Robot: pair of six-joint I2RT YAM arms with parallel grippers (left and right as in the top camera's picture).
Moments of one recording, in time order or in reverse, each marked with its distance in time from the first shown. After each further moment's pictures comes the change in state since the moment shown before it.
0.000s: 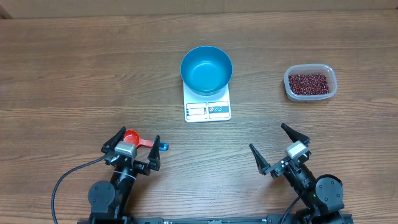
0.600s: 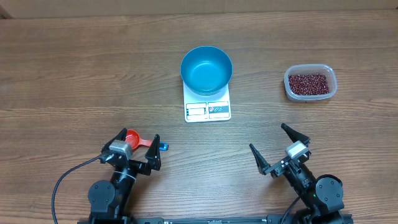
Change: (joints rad) left arm 0.000 0.000 0.025 -0.063 0.000 -0.189; right arm 0.000 0.000 0.000 0.000 0.000 0.000
